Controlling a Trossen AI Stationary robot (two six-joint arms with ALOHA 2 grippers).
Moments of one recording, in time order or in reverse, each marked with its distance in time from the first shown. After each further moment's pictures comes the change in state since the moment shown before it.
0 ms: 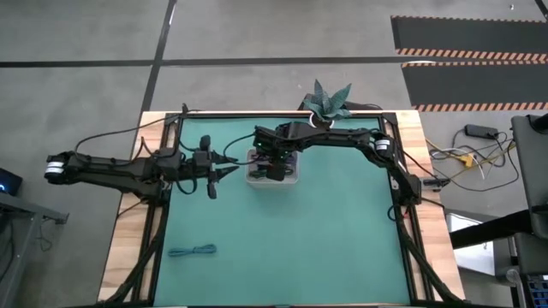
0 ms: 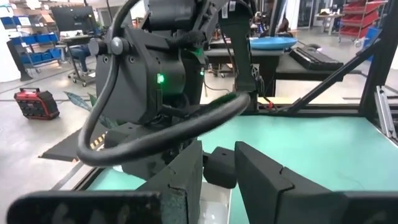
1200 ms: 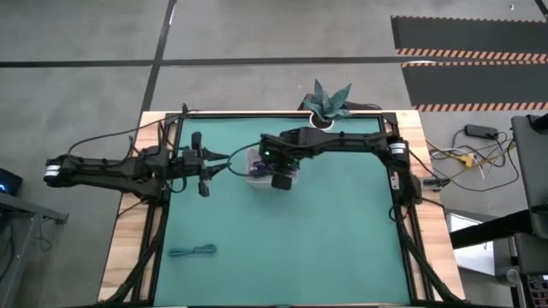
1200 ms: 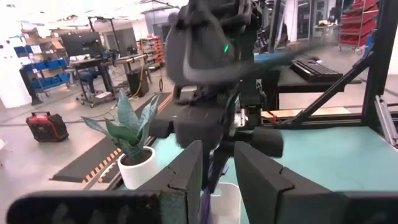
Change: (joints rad) left arm 0.000 -0.120 -0.002 -0.045 0.000 0.070; right arm 0.094 -0.136 -0.052 -0.059 -0.003 0.070
